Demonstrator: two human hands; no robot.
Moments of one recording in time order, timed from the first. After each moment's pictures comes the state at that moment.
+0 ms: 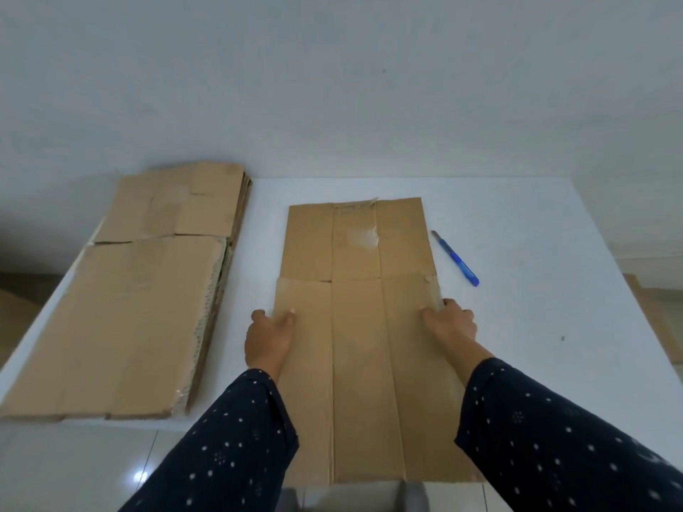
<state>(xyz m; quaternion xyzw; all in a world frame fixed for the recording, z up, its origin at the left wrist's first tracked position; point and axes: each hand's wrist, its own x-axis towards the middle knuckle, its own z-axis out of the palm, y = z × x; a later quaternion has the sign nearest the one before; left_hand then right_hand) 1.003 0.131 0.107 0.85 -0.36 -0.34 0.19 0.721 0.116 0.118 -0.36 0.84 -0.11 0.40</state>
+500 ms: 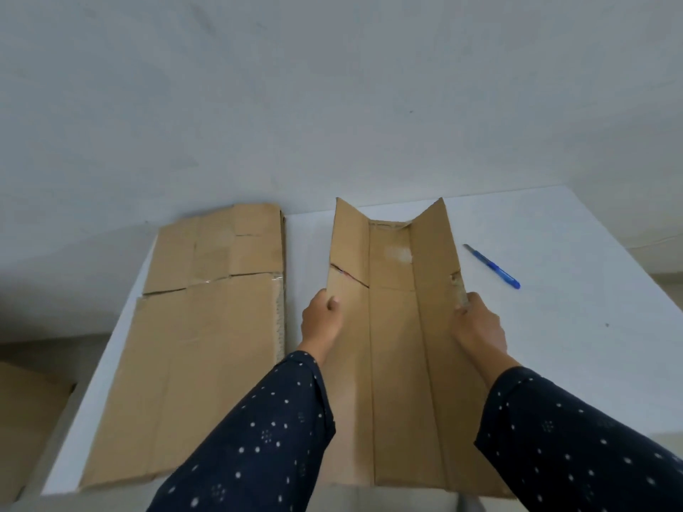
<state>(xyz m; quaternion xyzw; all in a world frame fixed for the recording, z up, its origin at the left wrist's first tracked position) 1.061 0.079 0.170 0.72 -0.55 -0.36 0.21 0.828 0.134 0.172 -0.39 0.86 -0.18 0.28</state>
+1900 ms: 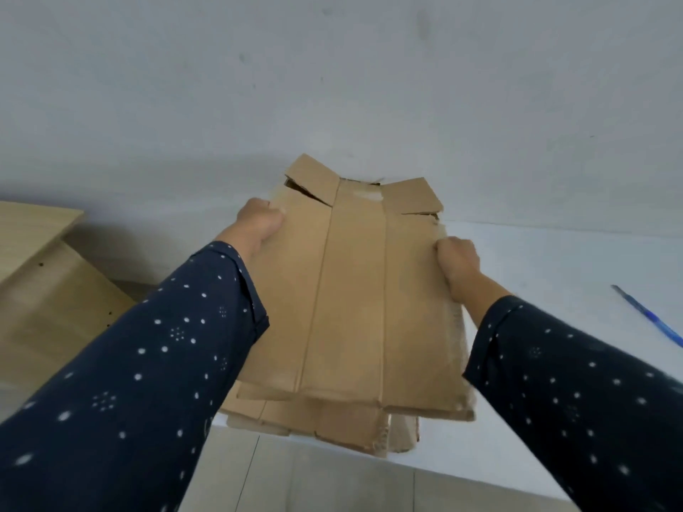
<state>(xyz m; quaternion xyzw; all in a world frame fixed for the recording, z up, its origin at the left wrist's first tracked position) 1.411 0.002 0.321 0.79 -0.44 -0.32 0.29 1.109 0.021 0.268 -0.42 0.73 -0.35 0.41</state>
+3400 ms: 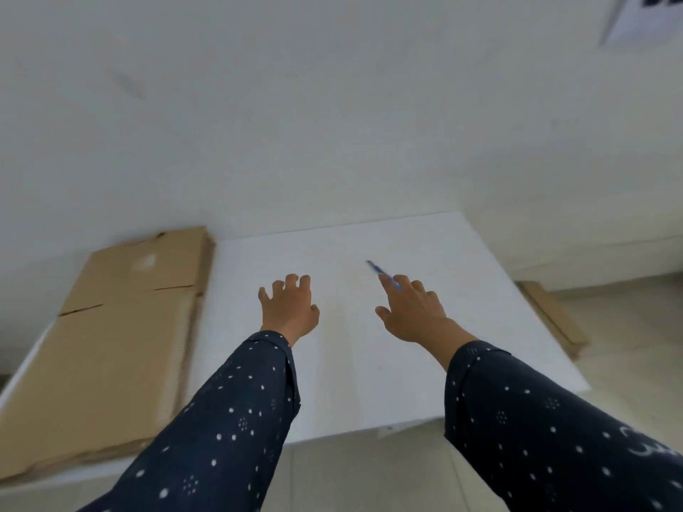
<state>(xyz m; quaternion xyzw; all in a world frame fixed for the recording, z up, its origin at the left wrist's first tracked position) 0.917 0.139 0.239 0.64 -0.76 -0.06 -0.05 0.707 0.200 0.260 -0.69 0.72 0.02 0.11</state>
